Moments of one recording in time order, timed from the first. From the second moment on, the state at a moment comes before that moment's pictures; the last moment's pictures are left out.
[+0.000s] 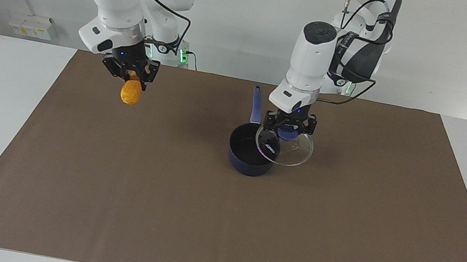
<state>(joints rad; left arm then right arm) -0.56 0.11 0.03 -1.80 0.09 1.99 -0.59 0.13 0.01 0.08 -1.72 -0.02 1.71 0.20</state>
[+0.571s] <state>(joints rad) -0.33 0.03 0.03 -1.88 0.07 1.97 -0.36 0.38 0.31 0.16 -1.57 -0.02 1.83 0.57</state>
